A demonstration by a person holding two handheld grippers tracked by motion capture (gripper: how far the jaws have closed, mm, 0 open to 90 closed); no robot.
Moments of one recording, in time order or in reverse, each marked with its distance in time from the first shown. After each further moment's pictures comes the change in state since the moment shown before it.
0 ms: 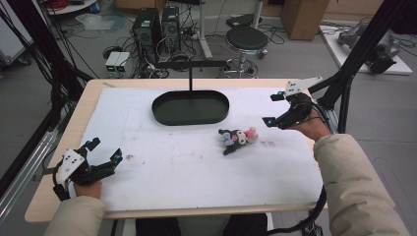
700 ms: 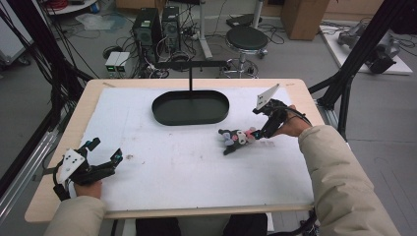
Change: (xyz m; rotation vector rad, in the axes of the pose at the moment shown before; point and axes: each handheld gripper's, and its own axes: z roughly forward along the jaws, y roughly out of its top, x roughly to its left) left arm 0.000 0.000 0.000 0.005 0.004 0.001; right arm -0.002 -0.006 0.072 0.320 0.147 -0.144
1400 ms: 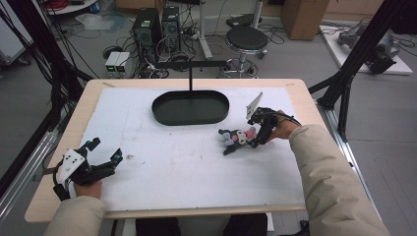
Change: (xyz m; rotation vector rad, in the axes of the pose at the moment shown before) left arm 0.000 0.000 0.000 0.001 -0.003 -0.002; right arm -0.002 -0.003 0.041 0.179 0.121 -0.020
